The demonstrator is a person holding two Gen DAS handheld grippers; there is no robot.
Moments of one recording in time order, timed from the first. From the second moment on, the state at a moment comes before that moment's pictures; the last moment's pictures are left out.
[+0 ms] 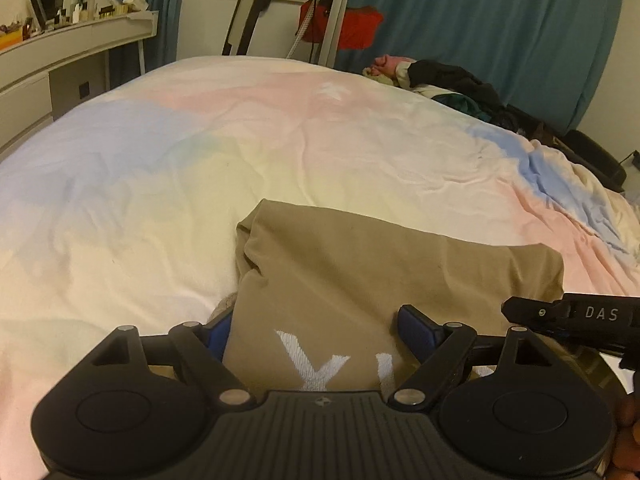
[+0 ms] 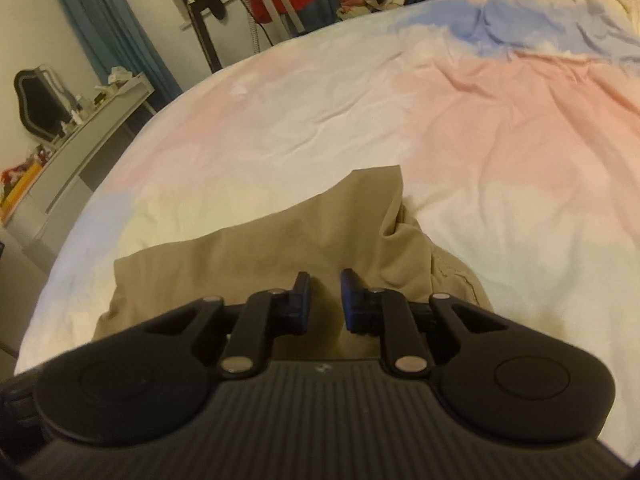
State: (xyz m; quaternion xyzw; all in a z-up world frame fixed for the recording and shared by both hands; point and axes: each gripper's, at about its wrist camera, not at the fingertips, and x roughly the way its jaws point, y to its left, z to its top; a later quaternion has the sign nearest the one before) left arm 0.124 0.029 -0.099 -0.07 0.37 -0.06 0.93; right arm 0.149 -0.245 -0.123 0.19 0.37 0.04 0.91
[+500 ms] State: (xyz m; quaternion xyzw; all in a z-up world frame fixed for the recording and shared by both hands) left arm 0.056 0.047 -0.079 -0.11 0.38 -0.06 0.91; right arm 0.052 -0.257 -0.094 0.20 0.37 0.03 0.91
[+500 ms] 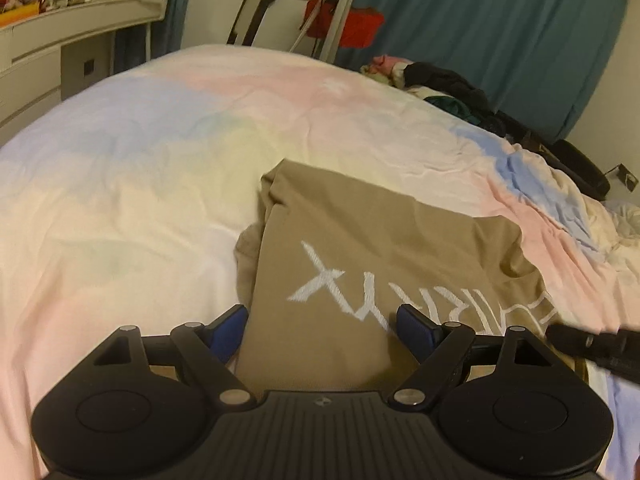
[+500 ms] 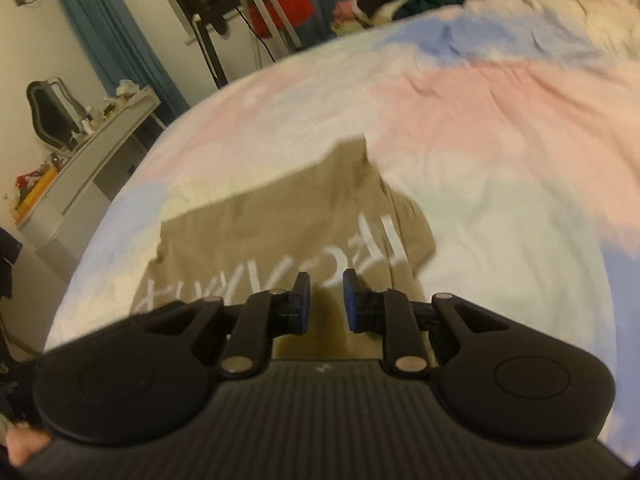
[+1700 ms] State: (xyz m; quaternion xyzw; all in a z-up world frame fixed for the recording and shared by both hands) left arm 0.027 0.117 -0.118 -0.48 0.38 -0.06 0.79; right arm 0.022 -0.262 -0.131 0.57 0.39 0.16 0.71
